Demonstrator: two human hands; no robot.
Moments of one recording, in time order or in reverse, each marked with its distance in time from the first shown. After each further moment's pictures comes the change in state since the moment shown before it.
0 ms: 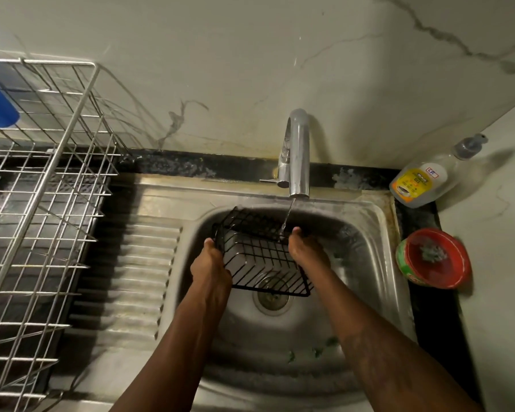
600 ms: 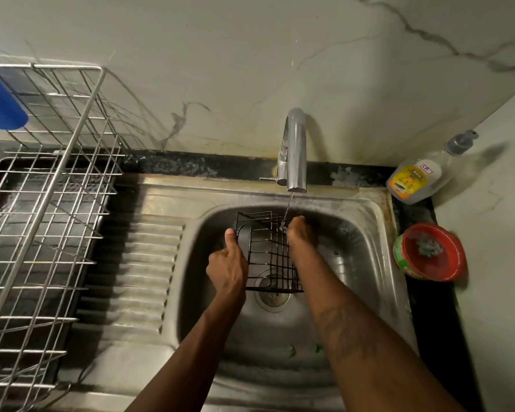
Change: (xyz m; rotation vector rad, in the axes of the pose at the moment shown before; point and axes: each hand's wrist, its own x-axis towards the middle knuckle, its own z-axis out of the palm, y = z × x) left_hand -0.021 -0.034 0.009 0.516 0.177 0.390; right_hand 0.043 -0.007 0.020 0.486 0.099 0.212
